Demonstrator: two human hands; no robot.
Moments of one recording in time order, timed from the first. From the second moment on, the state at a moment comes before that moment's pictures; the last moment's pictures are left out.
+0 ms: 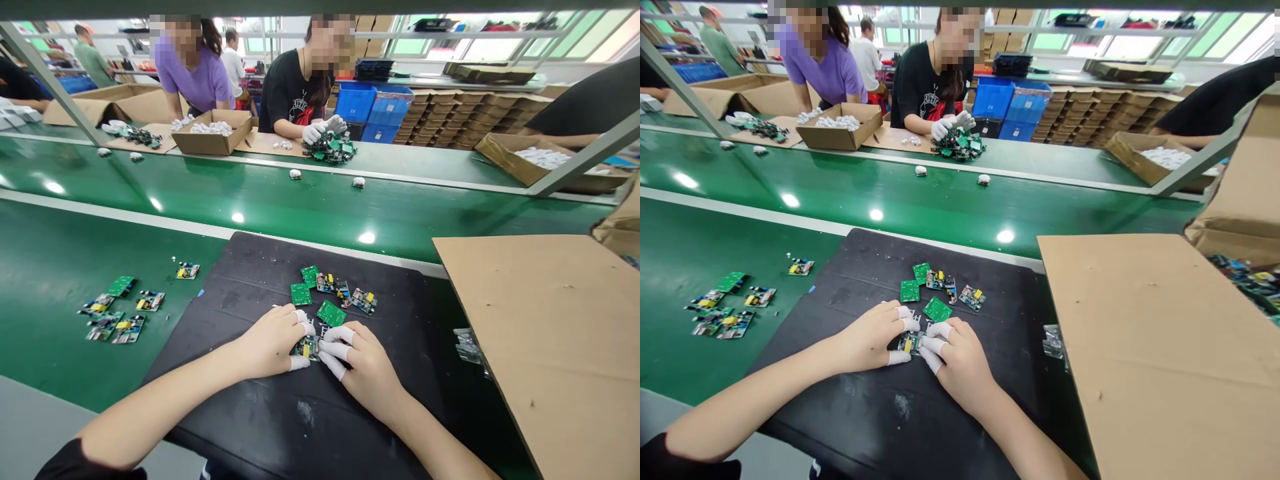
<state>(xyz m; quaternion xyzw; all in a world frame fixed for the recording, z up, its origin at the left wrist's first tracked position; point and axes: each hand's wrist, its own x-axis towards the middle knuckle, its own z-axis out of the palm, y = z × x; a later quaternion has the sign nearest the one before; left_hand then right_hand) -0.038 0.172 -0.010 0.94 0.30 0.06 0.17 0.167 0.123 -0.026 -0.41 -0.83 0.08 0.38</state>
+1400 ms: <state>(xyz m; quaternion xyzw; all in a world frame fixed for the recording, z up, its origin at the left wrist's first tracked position) -0.036 0.171 0.002 0.94 0.30 0.04 0.16 0.166 0.120 -0.029 -0.41 -0.82 0.11 0.38</state>
